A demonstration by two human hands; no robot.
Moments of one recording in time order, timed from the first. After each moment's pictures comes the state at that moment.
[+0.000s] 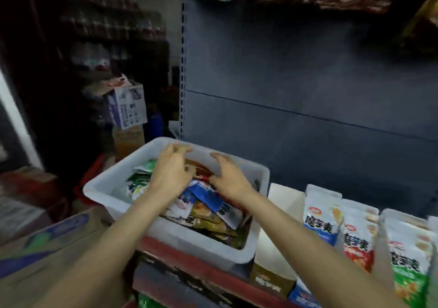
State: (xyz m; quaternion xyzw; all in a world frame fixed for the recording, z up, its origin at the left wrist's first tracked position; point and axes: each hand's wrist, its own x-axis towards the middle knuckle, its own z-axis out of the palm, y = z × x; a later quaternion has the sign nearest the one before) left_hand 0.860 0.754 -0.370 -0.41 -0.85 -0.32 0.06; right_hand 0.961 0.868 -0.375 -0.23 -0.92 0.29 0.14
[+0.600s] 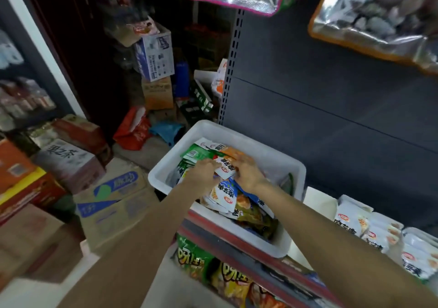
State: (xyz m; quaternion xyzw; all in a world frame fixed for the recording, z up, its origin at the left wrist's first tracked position) left_hand 0.804 0.724 -0.370 -0.43 -0.86 -0.16 -0.20; right_hand 0.897 0.845 -0.362 -0.25 -0.95 0.18 -0.08
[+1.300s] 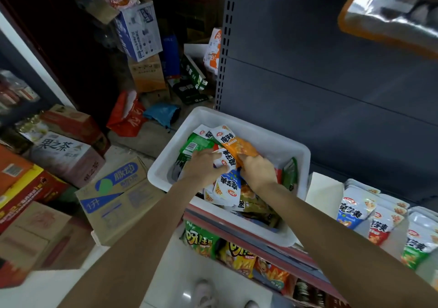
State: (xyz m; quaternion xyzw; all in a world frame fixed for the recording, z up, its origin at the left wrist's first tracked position) left_hand 0.795 0.728 -0.372 -0.39 -0.87 -0.20 -0.23; right_hand 0.910 0.832 -0.354 -0.31 -0.95 0.05 -0.07
